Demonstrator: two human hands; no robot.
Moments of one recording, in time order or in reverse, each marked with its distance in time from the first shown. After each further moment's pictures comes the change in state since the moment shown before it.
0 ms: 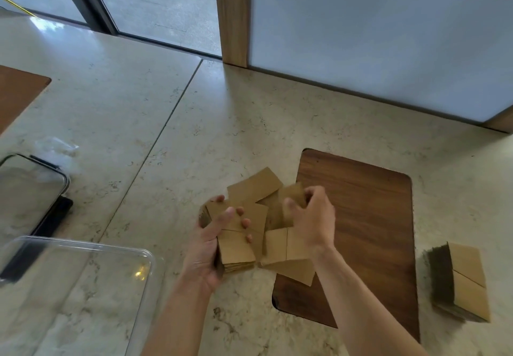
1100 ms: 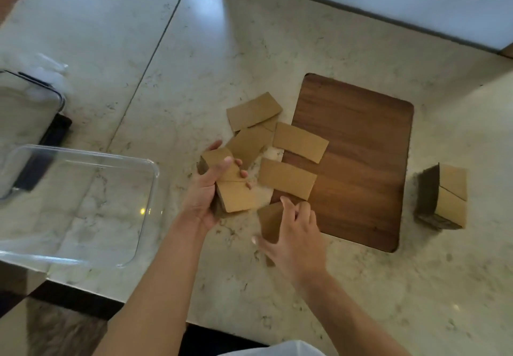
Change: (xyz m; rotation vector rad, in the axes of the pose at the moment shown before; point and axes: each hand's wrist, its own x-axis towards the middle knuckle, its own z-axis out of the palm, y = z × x) left_hand -0.036 -0.027 -0.032 0.094 -0.071 0.001; right_hand -0.170 0.072 -0.001 -0.651 -0.291 -0.198
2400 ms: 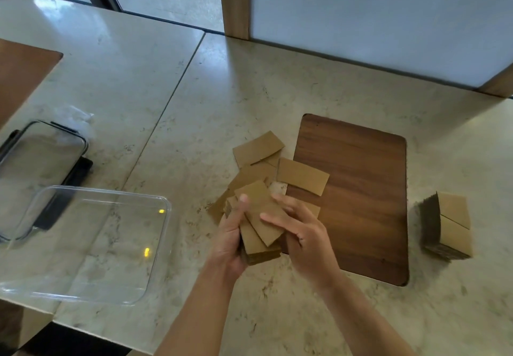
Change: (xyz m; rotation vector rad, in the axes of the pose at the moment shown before) left_hand -0.021 -0.028 0.014 -0.084 -0.007 -0.216; right_hand 0.034 -0.002 -0.037 0.616 0.375 -0.556
